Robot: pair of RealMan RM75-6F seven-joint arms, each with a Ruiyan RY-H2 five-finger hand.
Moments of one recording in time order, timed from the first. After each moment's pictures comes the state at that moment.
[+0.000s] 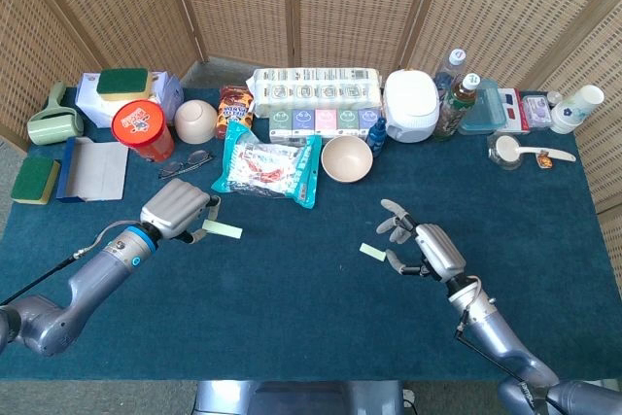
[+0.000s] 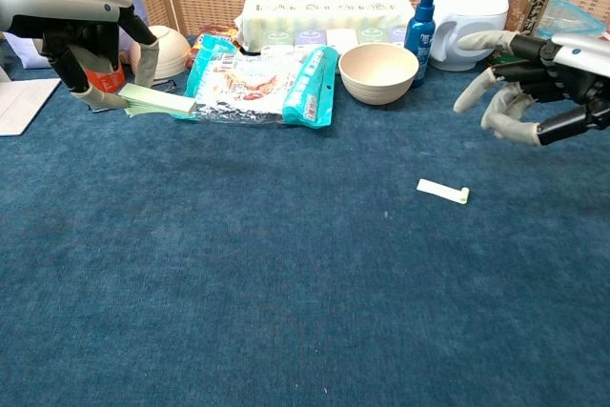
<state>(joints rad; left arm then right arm) -0.98 -1.10 0.04 -1.76 1.04 0.84 0.27 0.52 -1.42 0.07 -1.46 -1.52 1.17 0.57</state>
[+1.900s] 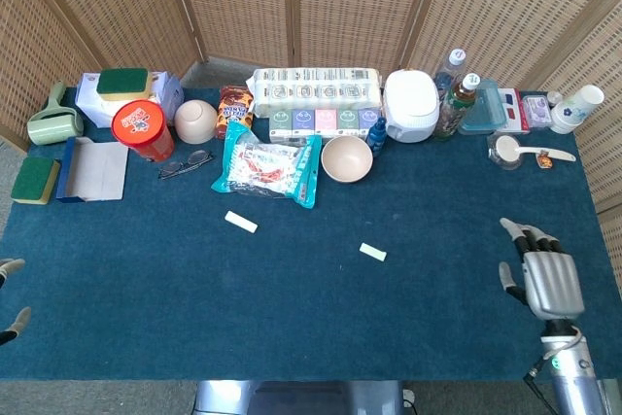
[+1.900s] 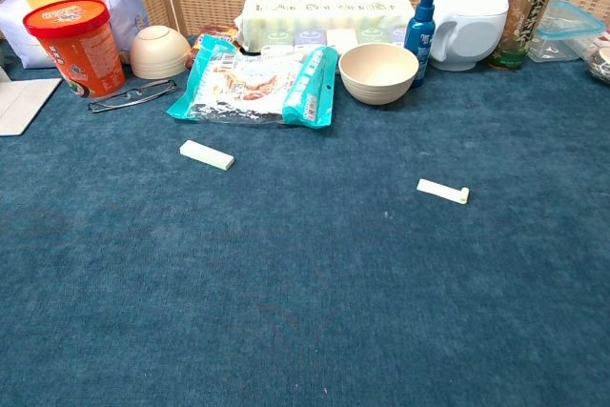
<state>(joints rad) -0.05 -1.04 0.17 -1.70 1.44 1.69 0.10 0.19 -1.20 0.04 -1.68 -1.38 1.51 -0.20</state>
